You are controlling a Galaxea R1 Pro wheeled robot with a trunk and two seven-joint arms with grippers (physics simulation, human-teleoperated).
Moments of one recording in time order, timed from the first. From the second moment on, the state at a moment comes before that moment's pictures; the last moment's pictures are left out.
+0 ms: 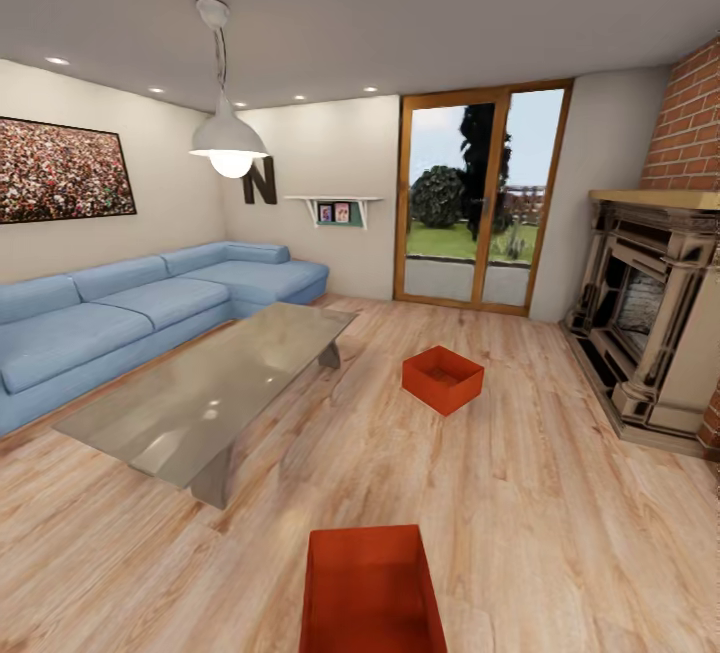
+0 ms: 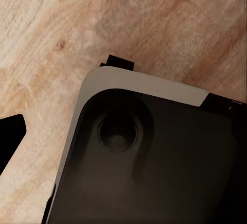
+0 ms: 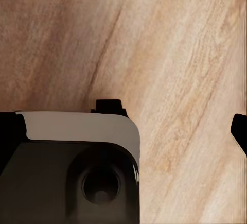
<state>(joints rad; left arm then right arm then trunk) 0.00 0.02 0.07 -0.12 0.24 -0.05 0.00 -0.13 0.00 0.30 0.02 -0.27 -0.16 -0.10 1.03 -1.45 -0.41</state>
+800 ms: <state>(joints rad) 0.00 0.02 0.07 -0.12 0.24 -0.05 0.00 -0.13 0.00 0.30 0.02 -0.26 -0.16 -0.10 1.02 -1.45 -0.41</state>
